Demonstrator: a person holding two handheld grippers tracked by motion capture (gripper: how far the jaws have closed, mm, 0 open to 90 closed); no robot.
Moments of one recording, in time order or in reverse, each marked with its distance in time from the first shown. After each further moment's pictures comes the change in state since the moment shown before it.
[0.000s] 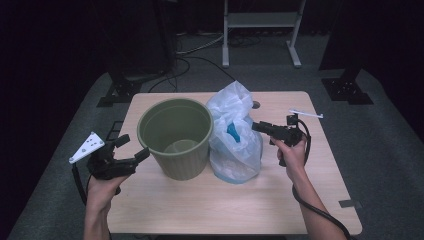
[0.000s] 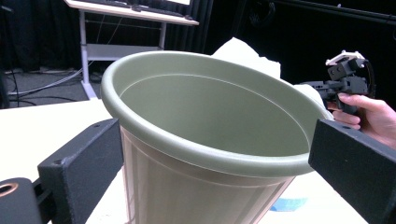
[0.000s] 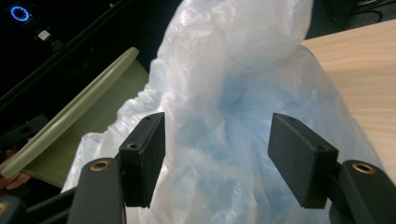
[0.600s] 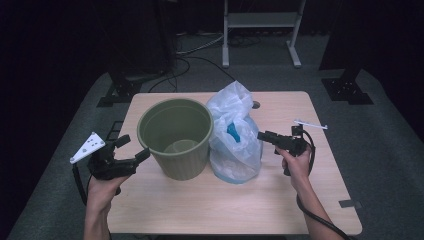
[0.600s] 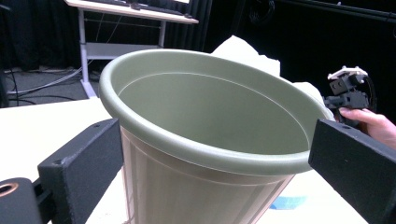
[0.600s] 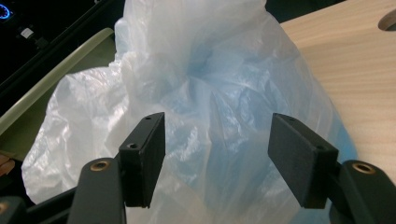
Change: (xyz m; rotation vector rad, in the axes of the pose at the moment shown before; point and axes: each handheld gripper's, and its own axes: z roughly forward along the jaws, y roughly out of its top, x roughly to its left) left arm 0.000 0.000 0.000 0.003 0.000 0.002; right arm -0.020 -0.028 -0.014 0.001 -0.038 0.028
